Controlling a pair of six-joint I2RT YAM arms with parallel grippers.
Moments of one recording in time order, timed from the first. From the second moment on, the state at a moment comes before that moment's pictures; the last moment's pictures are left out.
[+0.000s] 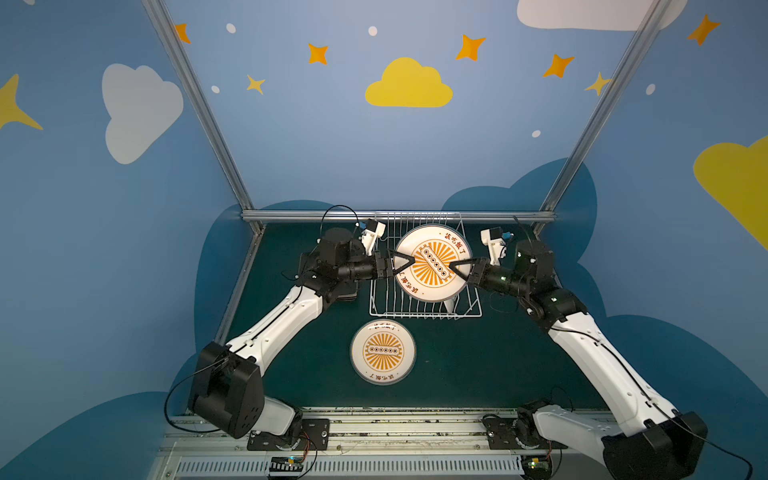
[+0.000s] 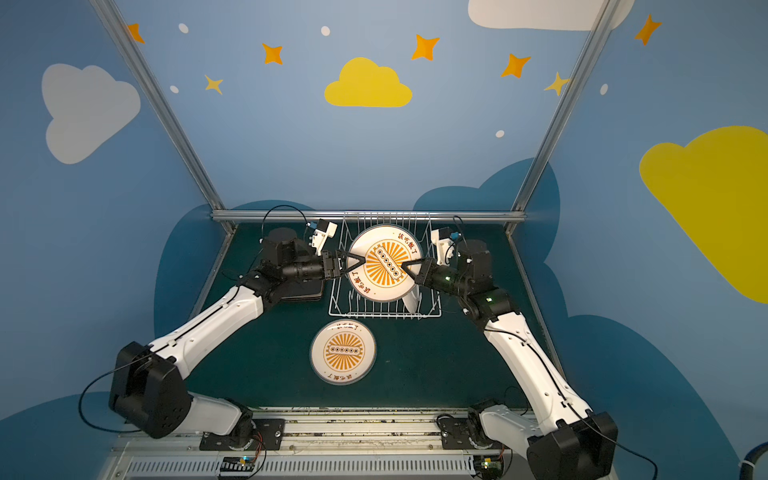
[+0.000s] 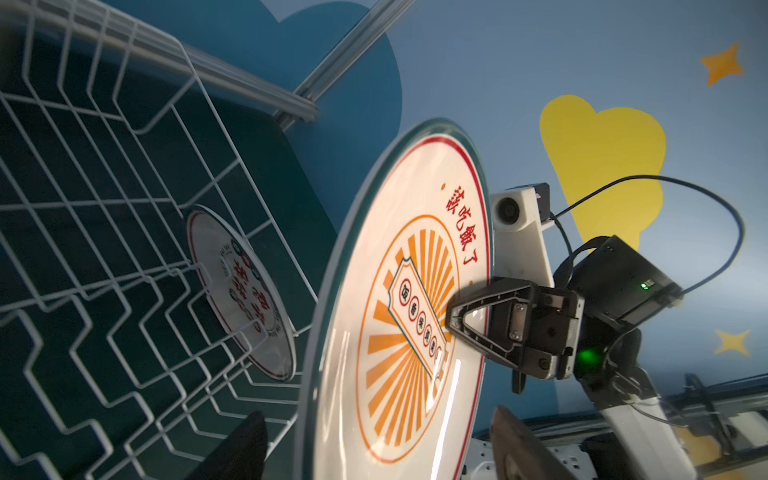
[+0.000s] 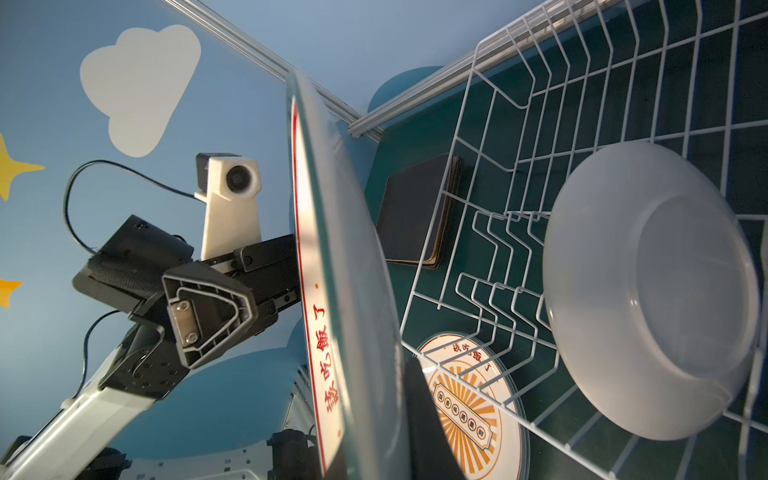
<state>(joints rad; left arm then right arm) -0.42 1.46 1.14 0.06 0.84 -0.79 0.35 1.13 1.06 -0.30 -0.60 0.70</state>
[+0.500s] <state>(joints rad) -0.43 1.51 1.14 0.13 0.94 -0.86 0.35 1.15 1.03 -0.24 -0.66 0.70</state>
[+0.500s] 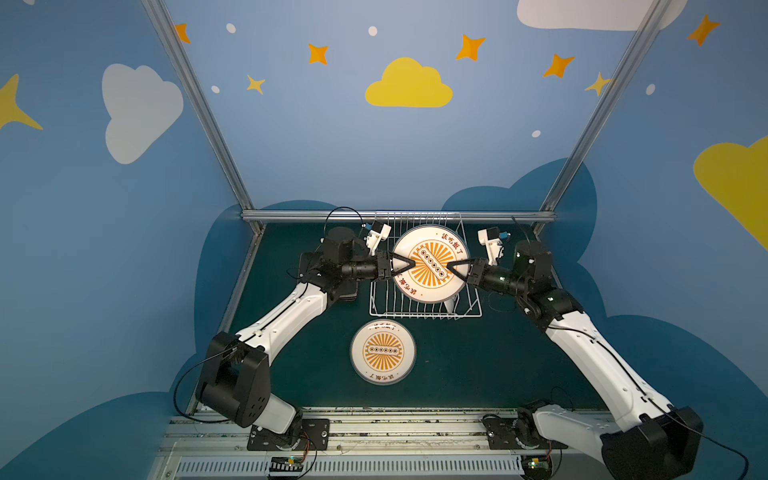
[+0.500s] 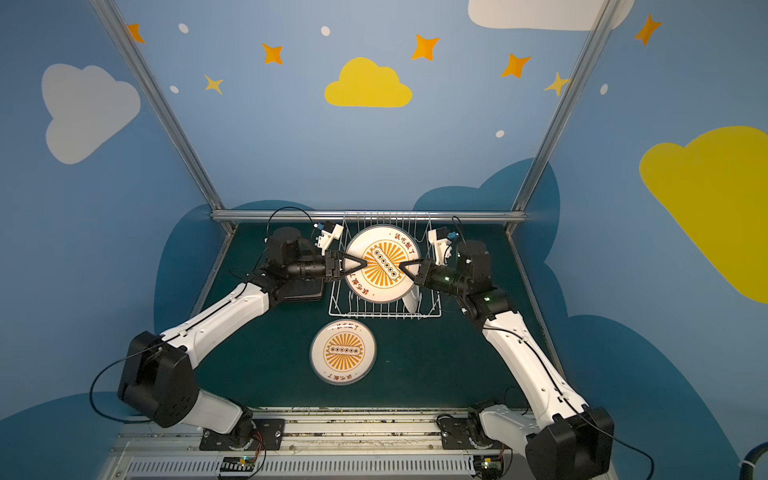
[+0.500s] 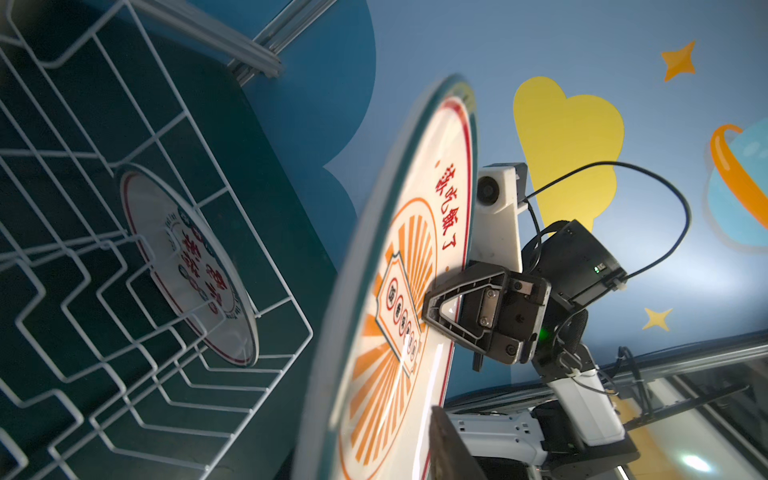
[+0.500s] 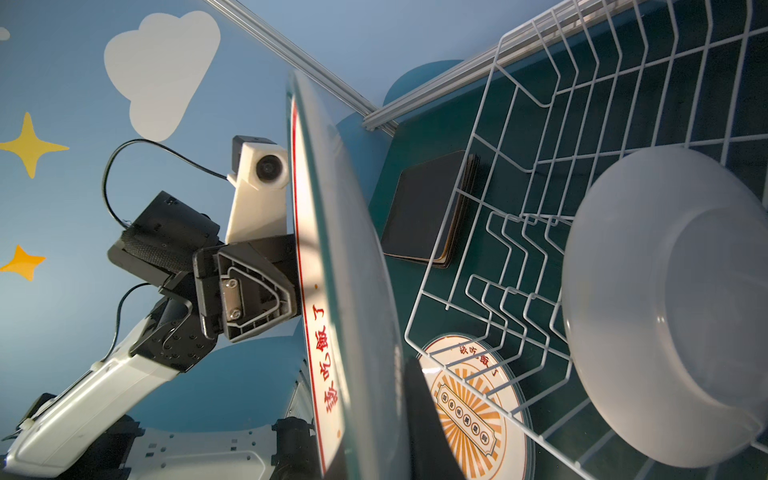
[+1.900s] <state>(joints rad) -0.49 0.68 0.76 -0.51 0.29 -1.03 0.35 0.97 1.03 -0.50 -0.56 0.30</state>
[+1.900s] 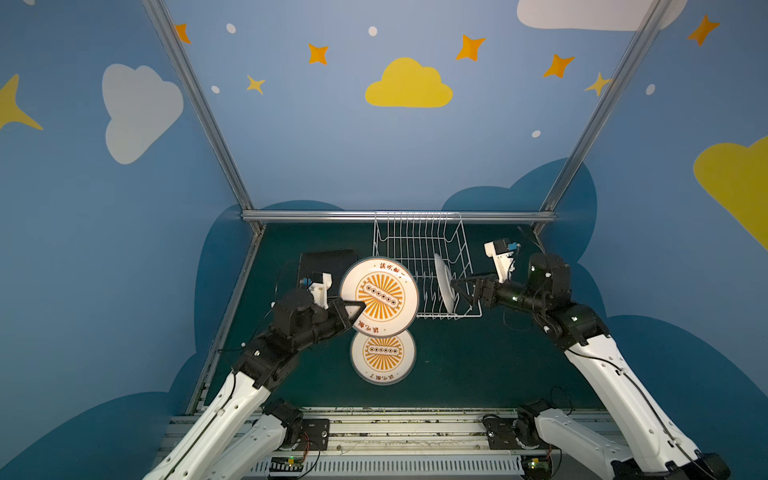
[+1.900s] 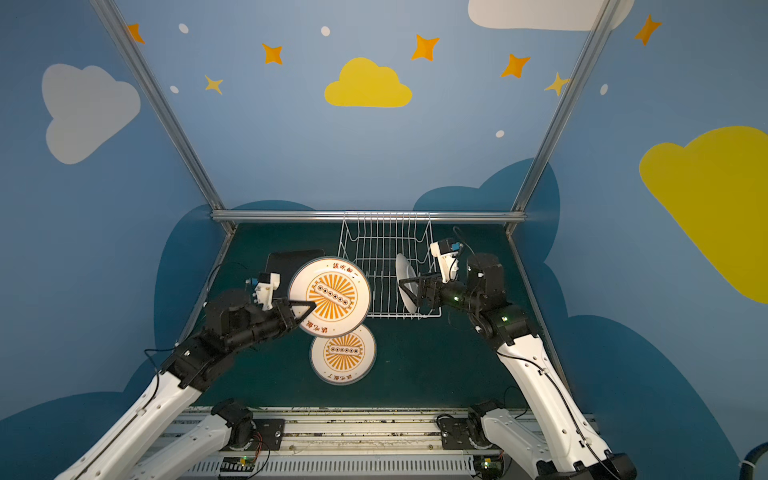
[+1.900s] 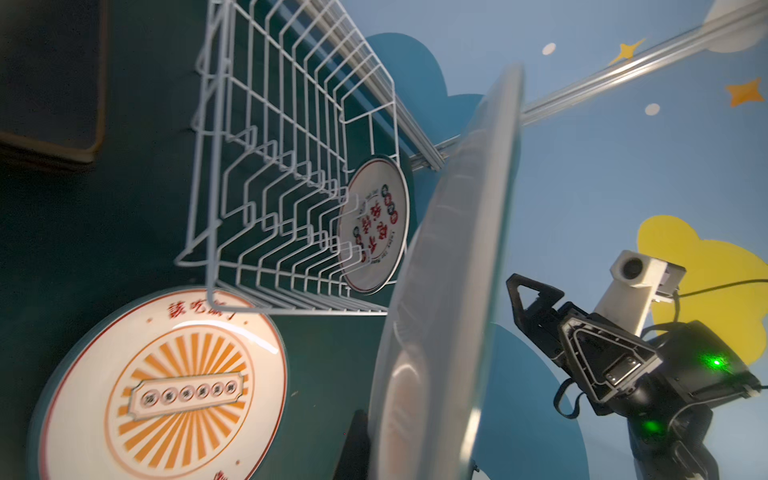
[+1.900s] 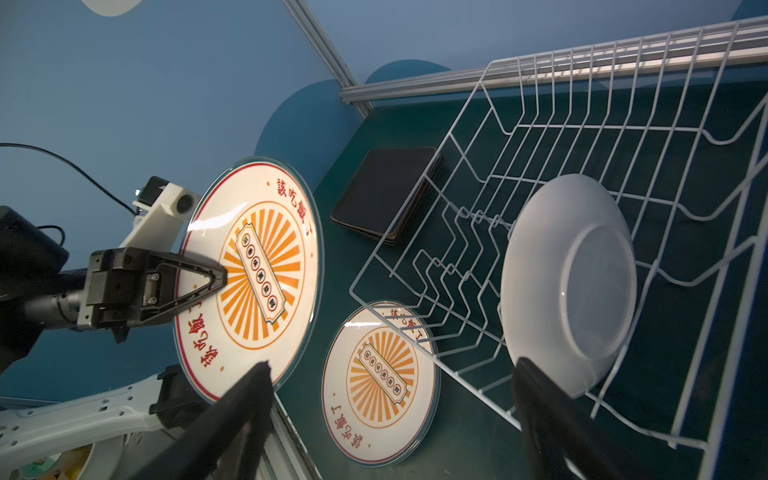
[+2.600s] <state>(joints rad) -0.50 0.42 0.51 -0.91 0.31 -1.18 0.45 0.99 1.01 -0.53 -0.53 0.24</state>
